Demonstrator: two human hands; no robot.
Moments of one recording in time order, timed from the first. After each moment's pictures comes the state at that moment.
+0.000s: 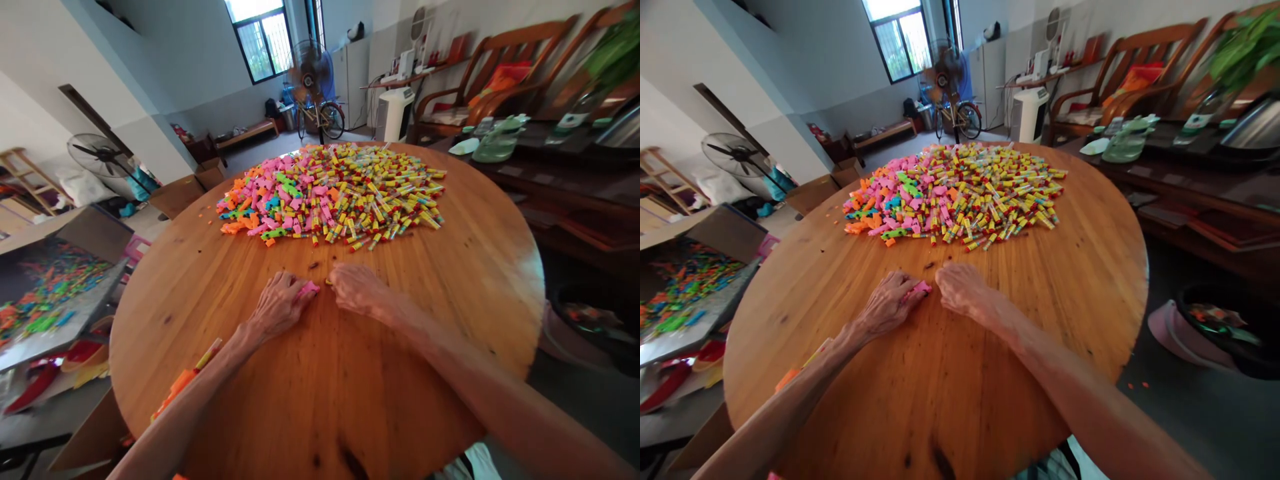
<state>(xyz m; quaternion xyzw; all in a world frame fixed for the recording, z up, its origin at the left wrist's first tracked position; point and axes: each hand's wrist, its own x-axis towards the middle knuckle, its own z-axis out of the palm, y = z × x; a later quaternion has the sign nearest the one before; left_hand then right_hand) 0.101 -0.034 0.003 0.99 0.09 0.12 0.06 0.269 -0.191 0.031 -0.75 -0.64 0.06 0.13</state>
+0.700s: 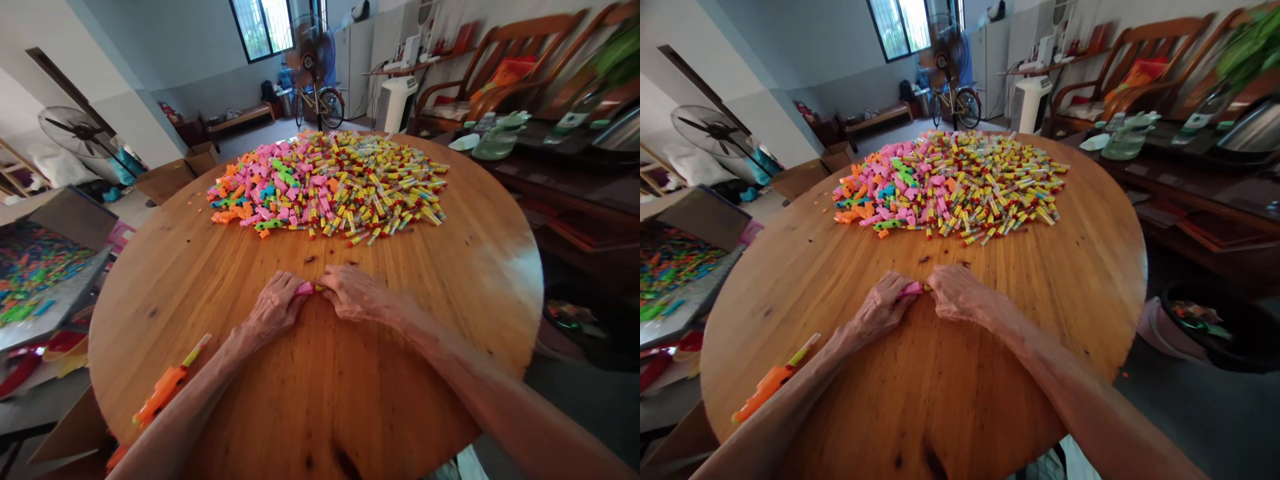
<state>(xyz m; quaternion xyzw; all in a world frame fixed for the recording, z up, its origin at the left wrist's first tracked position) 0.097 -0.042 -0.010 0.97 0.02 0.20 0.15 0.267 -0.192 0.016 -0.72 -0.67 0.12 0.15</state>
